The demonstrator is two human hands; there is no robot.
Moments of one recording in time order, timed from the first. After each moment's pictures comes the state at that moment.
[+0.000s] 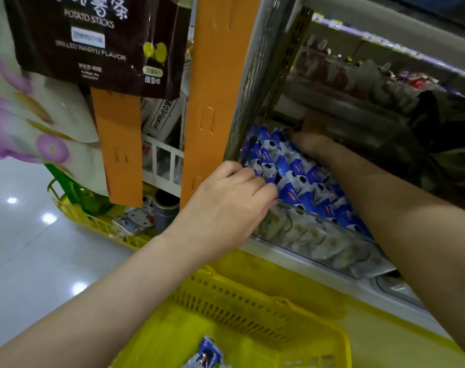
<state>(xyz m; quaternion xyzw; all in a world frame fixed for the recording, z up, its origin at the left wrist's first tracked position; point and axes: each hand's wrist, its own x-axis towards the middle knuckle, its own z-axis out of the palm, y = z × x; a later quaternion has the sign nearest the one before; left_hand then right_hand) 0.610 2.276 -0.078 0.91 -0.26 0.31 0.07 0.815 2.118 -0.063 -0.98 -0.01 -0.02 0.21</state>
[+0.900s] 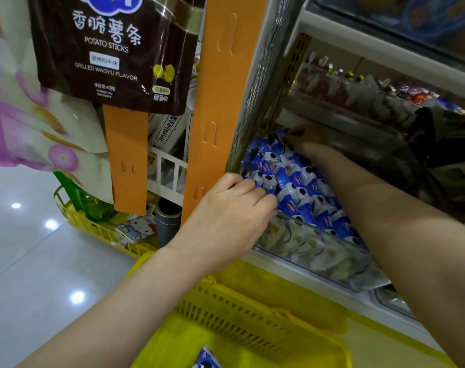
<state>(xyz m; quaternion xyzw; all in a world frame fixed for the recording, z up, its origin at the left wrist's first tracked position) 0.608 2.271 -0.078 0.92 -0.24 0.30 0.07 0.824 2.122 -0.057 -0.95 -0.02 -0.04 0.30</state>
